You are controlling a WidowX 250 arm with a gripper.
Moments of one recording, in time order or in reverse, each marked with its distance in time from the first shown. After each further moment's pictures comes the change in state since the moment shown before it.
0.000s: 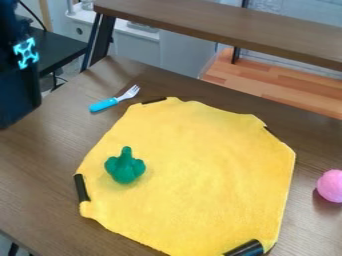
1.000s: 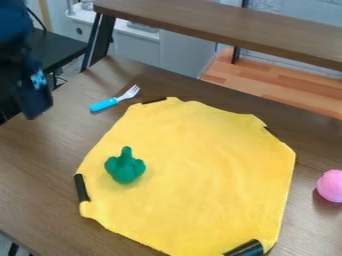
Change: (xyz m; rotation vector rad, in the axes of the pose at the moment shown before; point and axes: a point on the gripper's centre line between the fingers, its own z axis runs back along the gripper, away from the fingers) arm 0.064 0.092 -0.084 -0.023 -0.085 -0.094
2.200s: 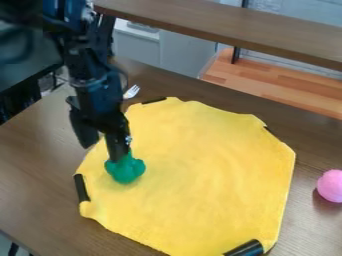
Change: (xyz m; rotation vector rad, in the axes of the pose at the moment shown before) arm 0.059 -0.008 -0.125 -0.006 0.091 -0.033
